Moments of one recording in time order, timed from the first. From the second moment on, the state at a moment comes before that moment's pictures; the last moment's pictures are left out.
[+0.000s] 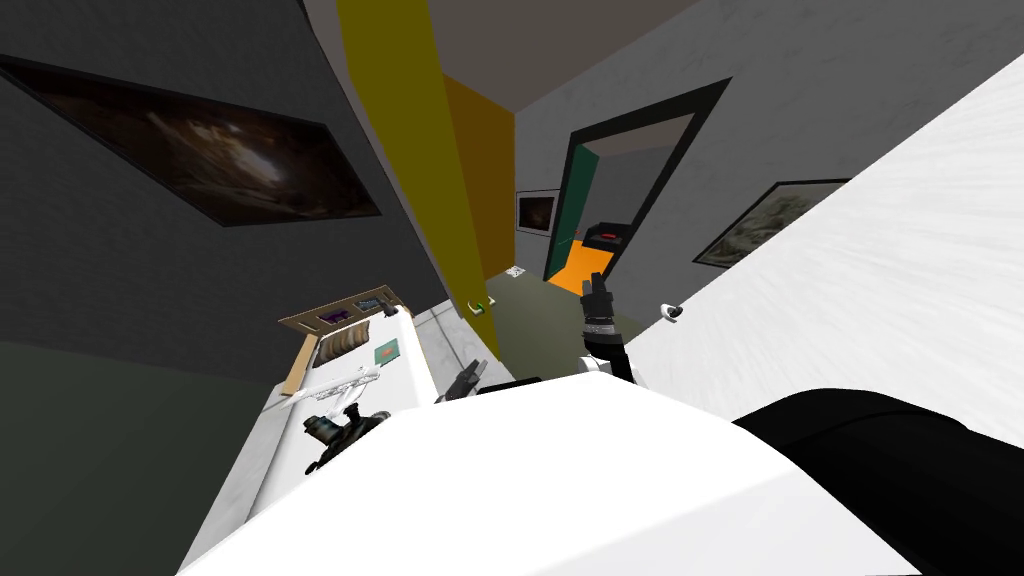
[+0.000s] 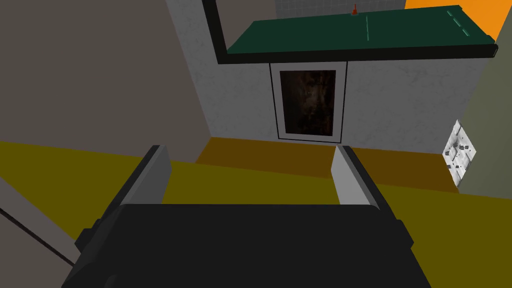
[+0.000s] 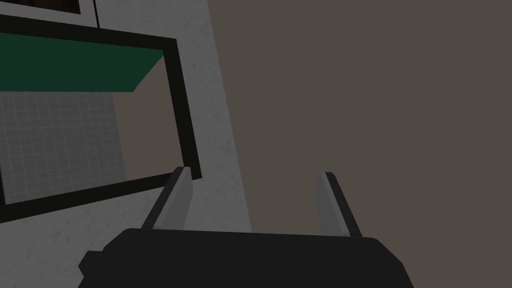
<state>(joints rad) 0.19 0.50 -0.68 -1.10 -0.05 -1.26 0.17</state>
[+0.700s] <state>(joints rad) 0.16 0.55 -0.76 -0.96 -0.05 -1.36 0.21</state>
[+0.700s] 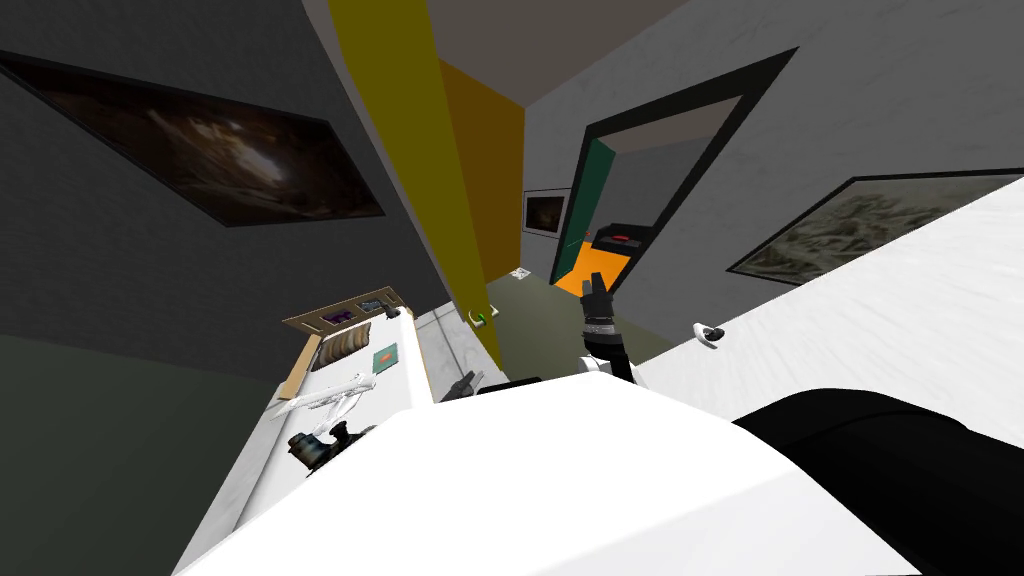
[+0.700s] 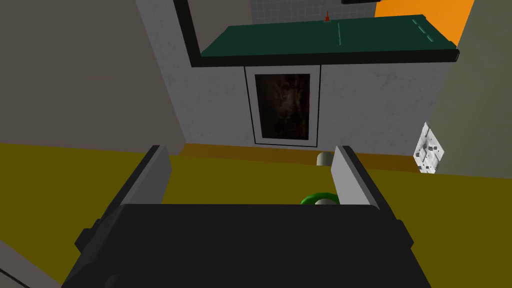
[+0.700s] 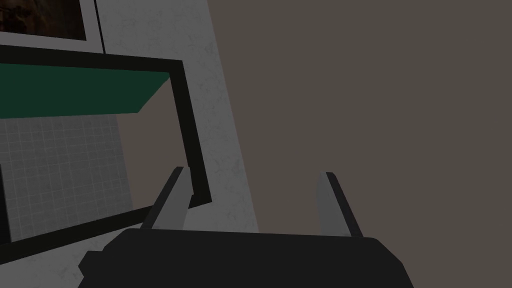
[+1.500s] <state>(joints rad) 0.12 0.61 -0.85 -0.79 -0.05 -1.48 0.25</state>
